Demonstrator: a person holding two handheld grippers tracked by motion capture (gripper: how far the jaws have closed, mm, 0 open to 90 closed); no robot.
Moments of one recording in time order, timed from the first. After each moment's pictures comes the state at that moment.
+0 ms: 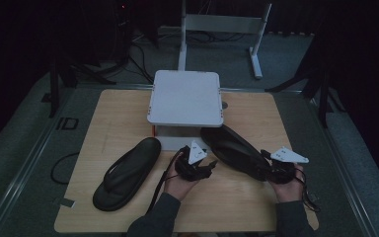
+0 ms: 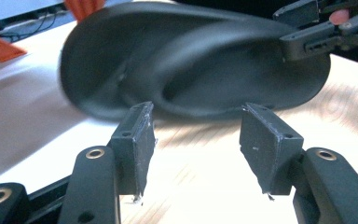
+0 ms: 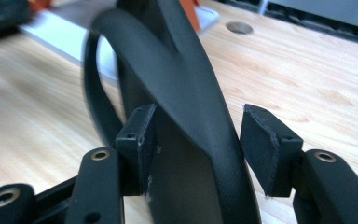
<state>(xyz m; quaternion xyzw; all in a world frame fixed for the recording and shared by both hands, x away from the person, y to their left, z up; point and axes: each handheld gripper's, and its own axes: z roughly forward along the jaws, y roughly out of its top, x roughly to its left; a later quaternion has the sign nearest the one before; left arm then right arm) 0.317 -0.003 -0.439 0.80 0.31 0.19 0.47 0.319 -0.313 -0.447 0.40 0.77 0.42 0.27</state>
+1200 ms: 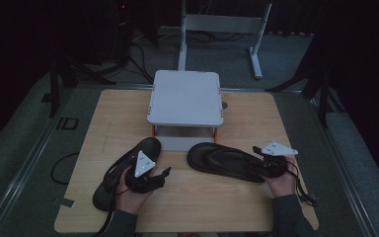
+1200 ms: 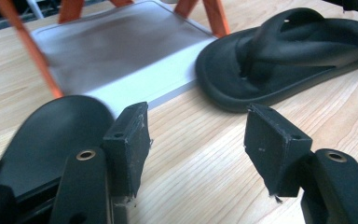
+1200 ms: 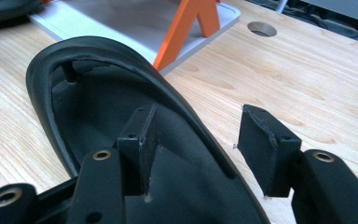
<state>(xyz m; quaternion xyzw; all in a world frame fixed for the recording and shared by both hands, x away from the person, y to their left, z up) 0.274 0.123 -0.444 0.77 0.39 0.24 0.44 0.337 -0.296 -0.445 0.37 0.80 0.41 0.26</state>
